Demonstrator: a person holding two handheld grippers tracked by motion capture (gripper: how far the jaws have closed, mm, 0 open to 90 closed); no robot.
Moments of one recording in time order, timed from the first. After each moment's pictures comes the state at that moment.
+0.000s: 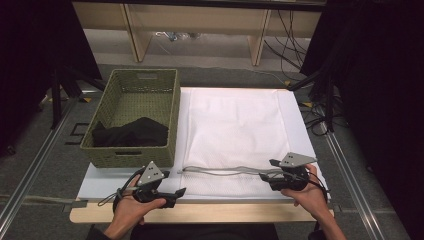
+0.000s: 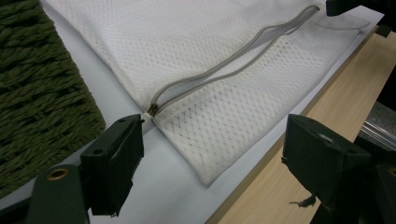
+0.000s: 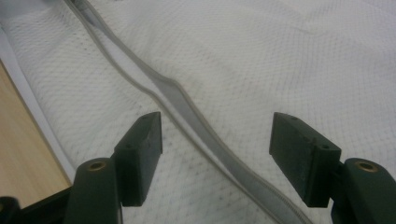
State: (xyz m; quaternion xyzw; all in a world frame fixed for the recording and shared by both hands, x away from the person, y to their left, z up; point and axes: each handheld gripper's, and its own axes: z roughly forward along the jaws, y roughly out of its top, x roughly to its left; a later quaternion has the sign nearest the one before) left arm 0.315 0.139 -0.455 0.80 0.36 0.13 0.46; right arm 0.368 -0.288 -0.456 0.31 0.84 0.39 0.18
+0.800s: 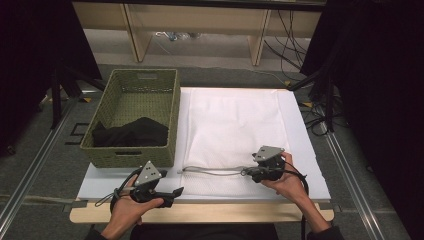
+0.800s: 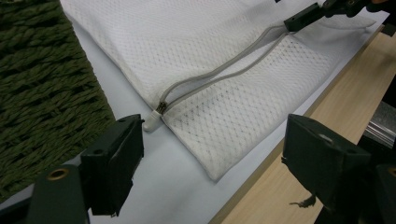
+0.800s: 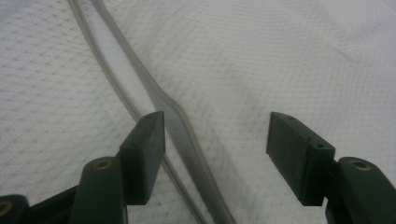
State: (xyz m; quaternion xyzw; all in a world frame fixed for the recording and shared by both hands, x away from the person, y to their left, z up) left arm 0.314 0.144 -0.455 0.80 0.37 0.14 0.46; right arm 0.403 -0.234 -0.466 0.23 0.90 0.32 0.21
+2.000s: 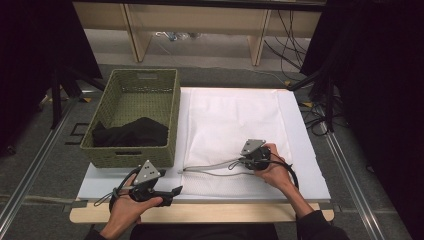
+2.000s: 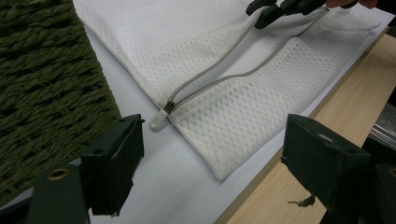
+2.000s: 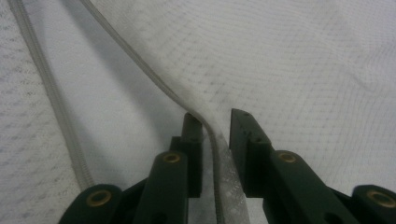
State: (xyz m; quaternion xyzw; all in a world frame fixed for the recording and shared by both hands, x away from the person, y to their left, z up) left arm 0.314 0.146 -0.454 0.80 0.37 0.14 0.46; right arm 0.436 -0.205 -0.474 0.20 0.92 0.26 0.21
